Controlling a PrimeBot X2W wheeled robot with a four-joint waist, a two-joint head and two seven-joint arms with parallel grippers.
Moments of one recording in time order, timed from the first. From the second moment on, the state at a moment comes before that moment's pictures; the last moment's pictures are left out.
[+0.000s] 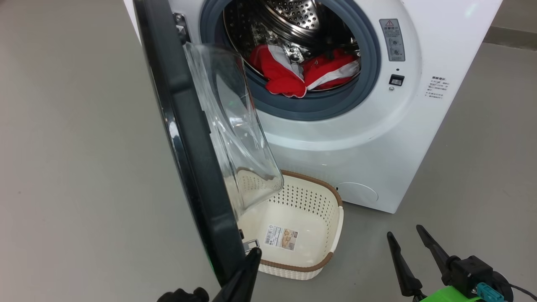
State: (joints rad) left arm -0.01 0.05 -0.42 0.10 -0.36 -0.11 -0.26; right arm 0.05 -0.06 0.05 0.26 0.23 0.12 -0.25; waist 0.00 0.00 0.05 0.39
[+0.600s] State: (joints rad) left arm 0.03 0.04 -0.28 0.09 -0.36 -0.09 -0.26; right arm 0.05 -0.06 0.06 0.26 0.24 0.12 -0.25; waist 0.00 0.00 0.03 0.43
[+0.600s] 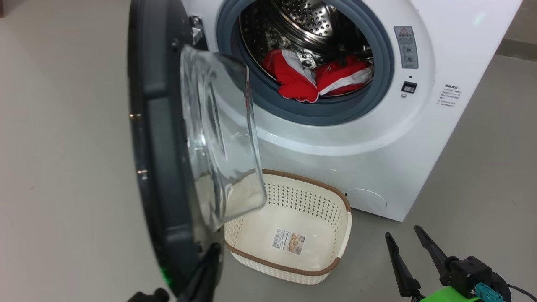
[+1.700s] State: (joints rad) left arm -0.17 0.03 0.37 0.33 -0.20 -0.10 -0.26; right arm 0.03 -0.07 0.07 0.25 0.24 0.12 -0.25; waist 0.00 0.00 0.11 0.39
